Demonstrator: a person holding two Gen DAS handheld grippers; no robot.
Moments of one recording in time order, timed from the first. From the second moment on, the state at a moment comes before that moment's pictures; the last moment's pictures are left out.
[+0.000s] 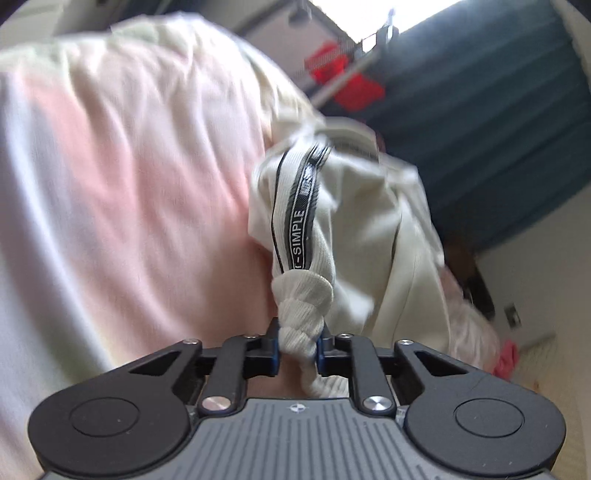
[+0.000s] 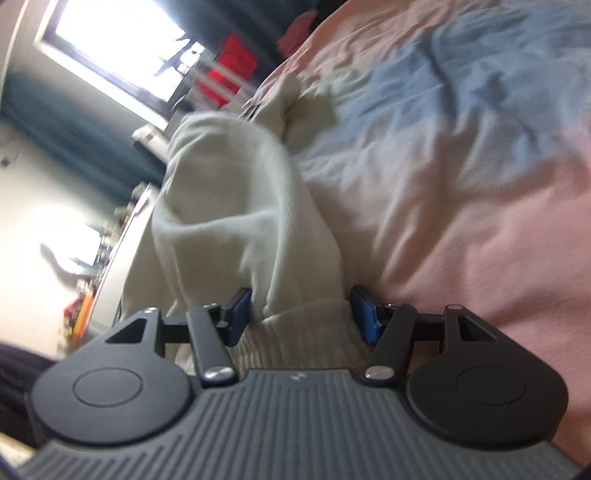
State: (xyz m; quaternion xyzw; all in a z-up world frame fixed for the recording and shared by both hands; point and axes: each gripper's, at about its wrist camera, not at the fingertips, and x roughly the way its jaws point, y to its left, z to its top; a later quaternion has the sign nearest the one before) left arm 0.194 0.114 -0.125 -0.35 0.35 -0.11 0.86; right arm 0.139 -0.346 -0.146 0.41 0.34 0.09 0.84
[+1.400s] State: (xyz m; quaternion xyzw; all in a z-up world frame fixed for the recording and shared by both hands) left arm 0.337 0.298 -0.009 -0.05 0.33 0.09 0.94; right arm 0.207 0.049 -0.074 0.32 0.44 0.30 0.78
